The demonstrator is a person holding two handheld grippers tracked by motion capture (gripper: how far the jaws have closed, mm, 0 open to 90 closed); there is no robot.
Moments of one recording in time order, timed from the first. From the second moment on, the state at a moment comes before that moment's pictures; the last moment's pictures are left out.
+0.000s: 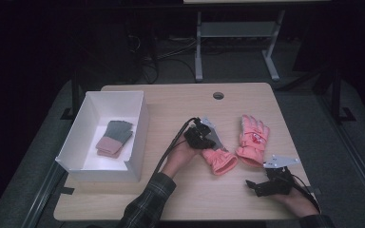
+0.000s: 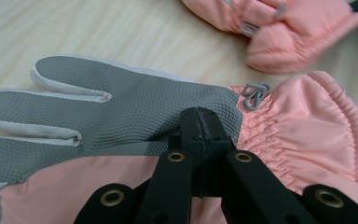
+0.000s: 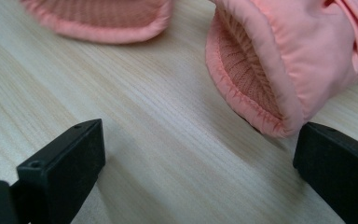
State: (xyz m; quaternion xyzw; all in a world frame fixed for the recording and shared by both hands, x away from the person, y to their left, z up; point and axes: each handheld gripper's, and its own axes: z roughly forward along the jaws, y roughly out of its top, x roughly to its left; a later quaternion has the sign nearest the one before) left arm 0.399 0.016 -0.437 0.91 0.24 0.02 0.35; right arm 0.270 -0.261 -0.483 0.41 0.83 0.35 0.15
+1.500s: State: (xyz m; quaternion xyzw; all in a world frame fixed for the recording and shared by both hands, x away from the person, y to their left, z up) left arm 0.311 0.130 -0.444 0.89 0.24 0.08 0.39; right arm 0.270 -0.261 -0.483 0.41 0.83 0.35 0.15
